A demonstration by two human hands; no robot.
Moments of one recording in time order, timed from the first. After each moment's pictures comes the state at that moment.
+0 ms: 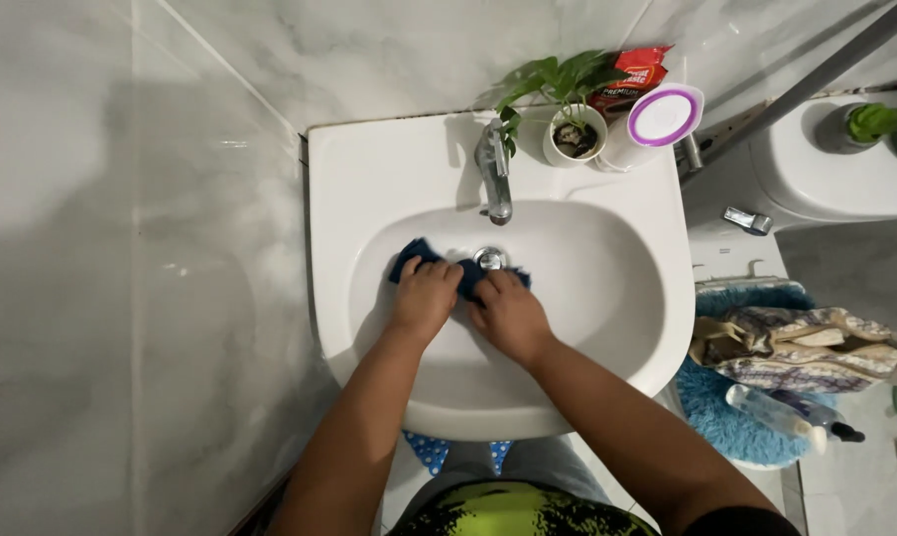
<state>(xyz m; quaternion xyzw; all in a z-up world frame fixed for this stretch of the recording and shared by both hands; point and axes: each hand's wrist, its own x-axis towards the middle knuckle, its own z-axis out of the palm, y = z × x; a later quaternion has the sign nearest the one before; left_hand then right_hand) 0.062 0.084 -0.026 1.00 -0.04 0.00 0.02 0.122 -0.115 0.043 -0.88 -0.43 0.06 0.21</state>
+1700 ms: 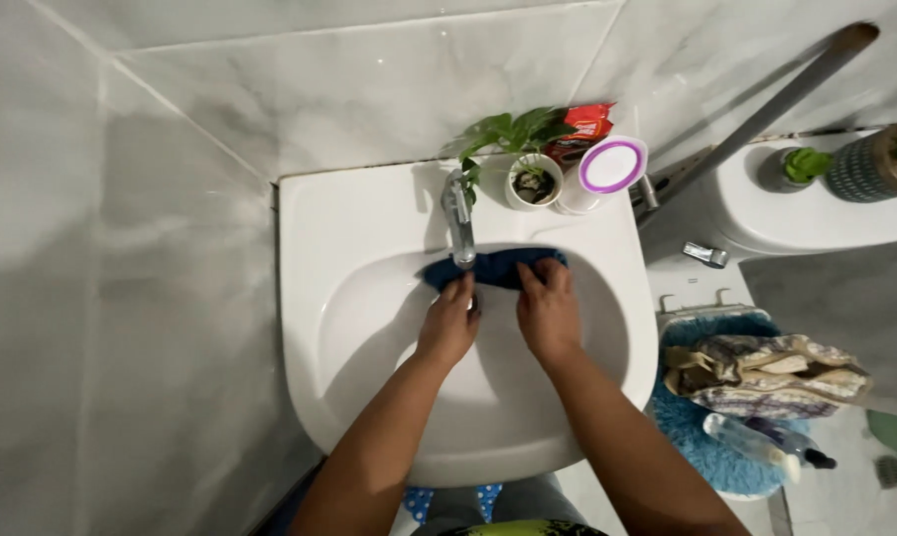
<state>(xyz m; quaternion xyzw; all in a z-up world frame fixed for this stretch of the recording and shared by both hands) 0.112 0.007 -0.024 0.94 0.11 -0.01 0.31 0.194 -0.171 0.015 -0.93 -0.22 -0.08 0.29</state>
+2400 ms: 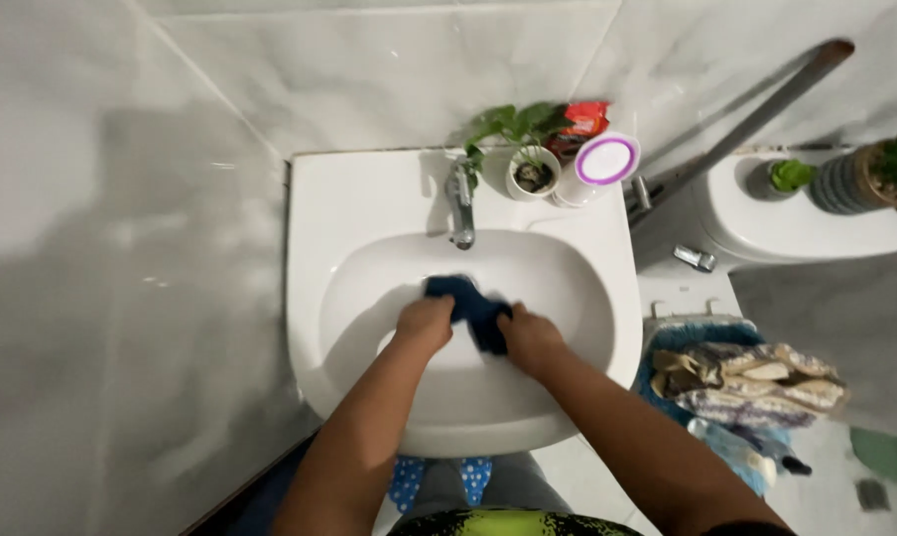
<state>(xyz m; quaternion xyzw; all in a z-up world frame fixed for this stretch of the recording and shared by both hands) 0.094 0.036 -0.036 0.95 0.12 -0.26 0.14 0.157 -0.191 0.000 -0.88 -0.40 0.26 -0.02</state>
